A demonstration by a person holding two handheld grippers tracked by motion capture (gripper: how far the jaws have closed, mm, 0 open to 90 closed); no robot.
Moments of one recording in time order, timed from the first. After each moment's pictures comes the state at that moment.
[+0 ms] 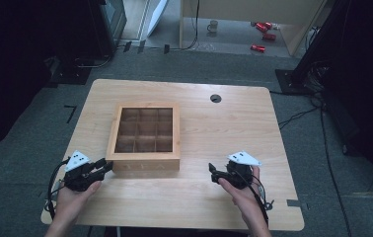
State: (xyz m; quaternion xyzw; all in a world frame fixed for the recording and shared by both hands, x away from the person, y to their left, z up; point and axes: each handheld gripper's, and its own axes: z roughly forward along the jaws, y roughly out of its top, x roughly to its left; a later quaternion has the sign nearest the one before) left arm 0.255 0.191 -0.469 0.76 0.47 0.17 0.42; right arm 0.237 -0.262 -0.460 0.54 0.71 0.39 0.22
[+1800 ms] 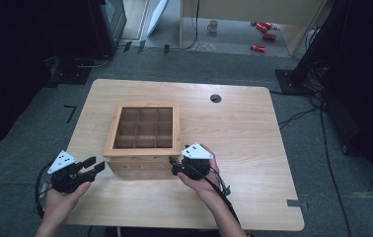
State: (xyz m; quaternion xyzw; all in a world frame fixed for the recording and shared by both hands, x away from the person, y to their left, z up) left arm 0.245 0.220 -0.463 0.74 0.48 0.17 0.43; right arm 0.268 -0.156 -0.462 0.43 0.75 0.44 0.24
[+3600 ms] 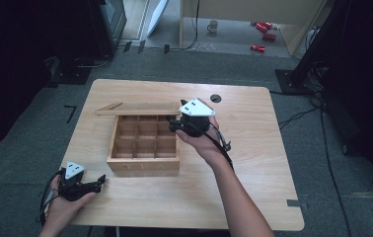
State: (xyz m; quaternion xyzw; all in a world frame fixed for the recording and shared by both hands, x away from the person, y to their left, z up) left arm 0.249 0.222 -0.517 0.76 0.53 0.21 0.32; right arm 0.350 -0.155 -0.373 0.35 0.73 0.50 0.30
